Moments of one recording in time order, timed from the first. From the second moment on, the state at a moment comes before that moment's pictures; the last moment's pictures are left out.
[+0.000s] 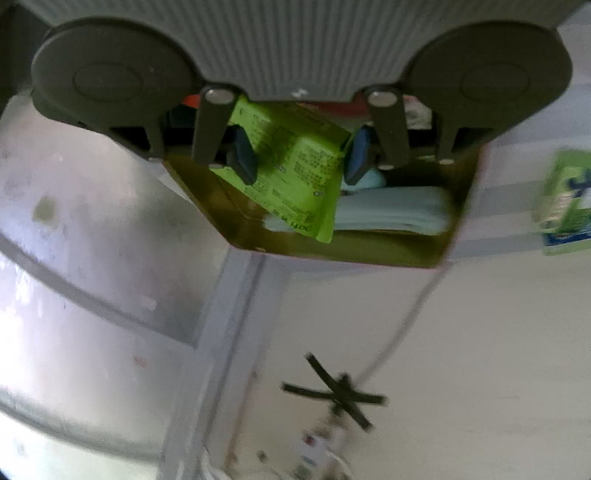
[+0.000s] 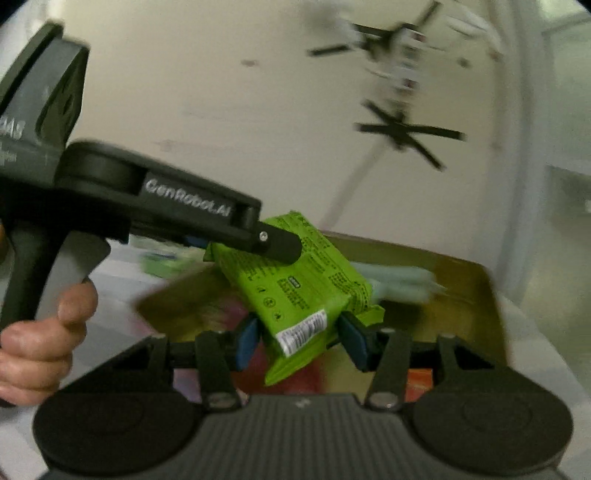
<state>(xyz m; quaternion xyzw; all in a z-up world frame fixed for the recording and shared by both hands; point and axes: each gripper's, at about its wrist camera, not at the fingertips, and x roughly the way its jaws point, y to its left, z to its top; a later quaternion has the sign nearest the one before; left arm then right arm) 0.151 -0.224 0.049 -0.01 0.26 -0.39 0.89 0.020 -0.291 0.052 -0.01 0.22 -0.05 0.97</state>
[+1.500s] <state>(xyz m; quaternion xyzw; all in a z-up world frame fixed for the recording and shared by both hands) 0.183 0.030 0.007 0.04 0.27 -0.04 0.96 0.072 -0.252 0.090 0.08 0.07 0.03 0.99</state>
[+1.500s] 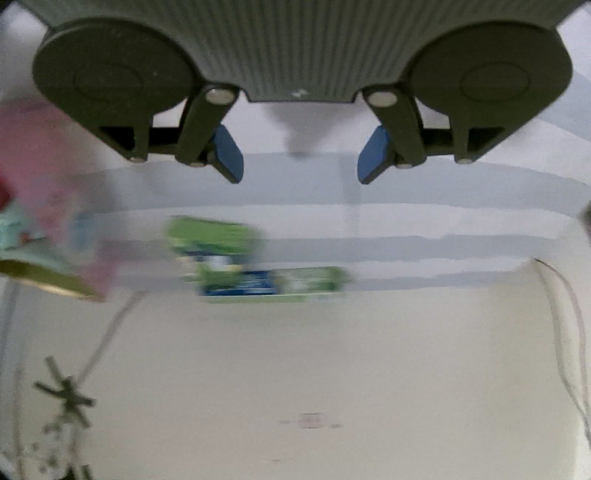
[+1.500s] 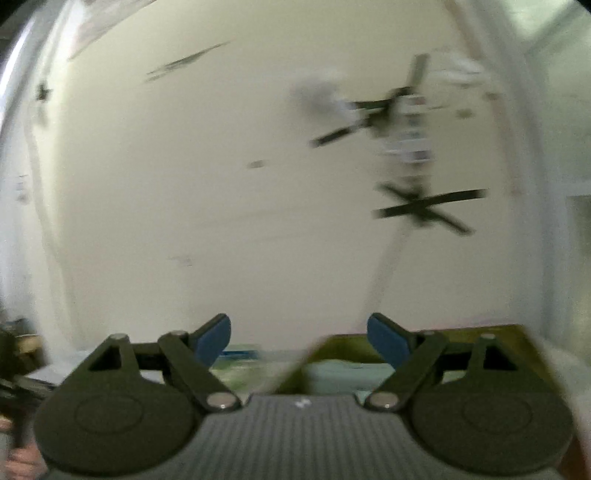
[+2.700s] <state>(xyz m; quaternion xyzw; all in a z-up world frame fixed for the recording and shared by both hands) 0.177 0.193 -0.004 -0.21 0.21 0.19 0.93 0.324 0.065 -0.002 -0.47 0.25 0.28 0.80</state>
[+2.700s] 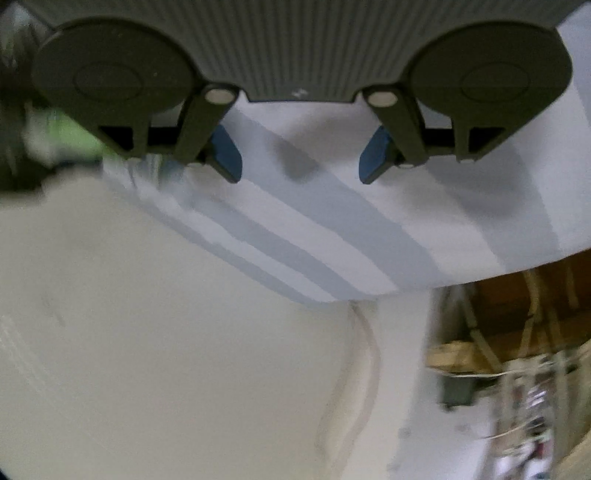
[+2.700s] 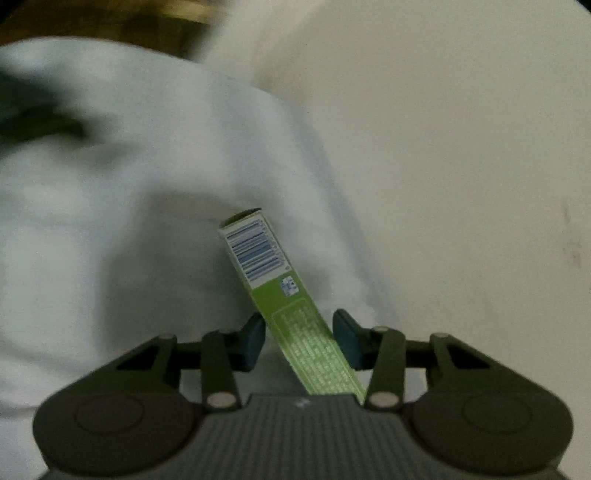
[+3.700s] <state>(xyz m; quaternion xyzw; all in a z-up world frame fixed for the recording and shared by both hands) 0.083 0.135 -0.010 -0.11 0.28 0.02 0.95 0.255 -0.080 0.022 0.02 0.36 0.22 0.91</state>
